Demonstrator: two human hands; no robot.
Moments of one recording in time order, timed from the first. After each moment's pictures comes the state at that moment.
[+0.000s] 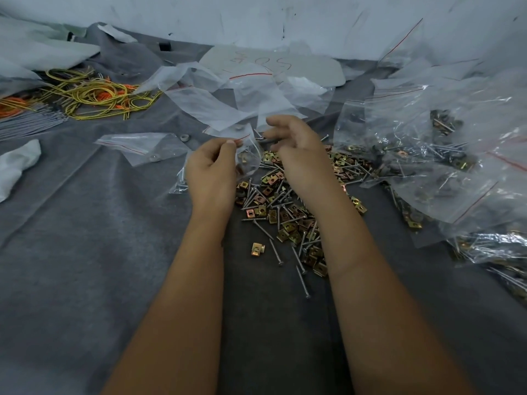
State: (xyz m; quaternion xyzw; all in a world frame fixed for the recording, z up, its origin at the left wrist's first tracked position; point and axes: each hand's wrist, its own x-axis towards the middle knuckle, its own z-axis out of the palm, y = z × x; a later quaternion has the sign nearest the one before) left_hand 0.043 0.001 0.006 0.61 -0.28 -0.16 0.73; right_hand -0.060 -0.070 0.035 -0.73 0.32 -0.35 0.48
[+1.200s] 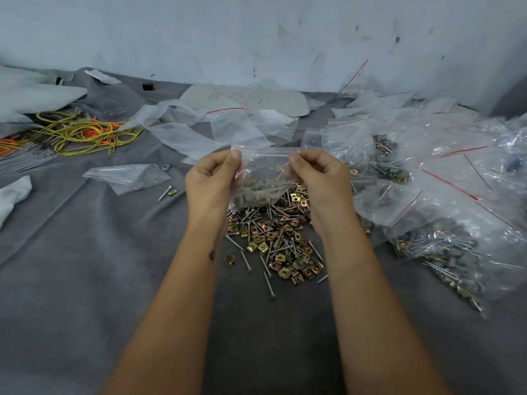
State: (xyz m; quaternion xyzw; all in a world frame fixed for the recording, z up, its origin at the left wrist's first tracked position) left_hand 0.008 -0.005 0.032 0.47 -0.28 -0.27 0.79; right_hand -0.132 -0.067 0.050 -0.57 0.33 -0.52 0.54
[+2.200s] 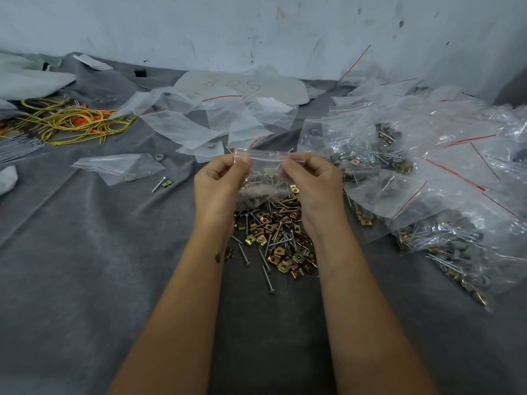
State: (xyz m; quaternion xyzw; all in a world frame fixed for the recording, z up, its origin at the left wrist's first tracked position) left_hand 0.000 -0.006 0.012 0.46 -0.33 -0.31 0.77; right_hand -0.124 -0.063 0.028 -0.55 0.31 -0.53 0.57
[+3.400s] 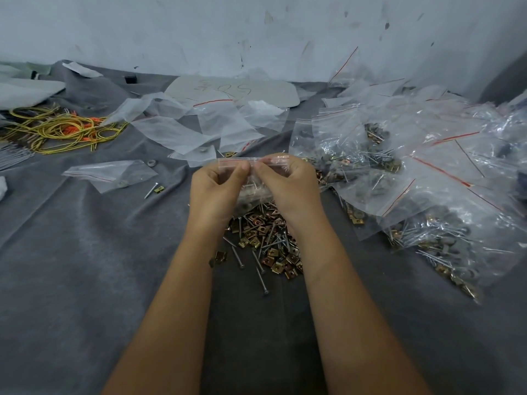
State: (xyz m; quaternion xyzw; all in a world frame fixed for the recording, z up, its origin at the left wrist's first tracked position) left_hand -0.003 -0.001 0.019 0.52 -0.41 -0.27 0.70; right_hand -0.114 -0.051 0.039 -0.62 0.31 -0.48 0.53
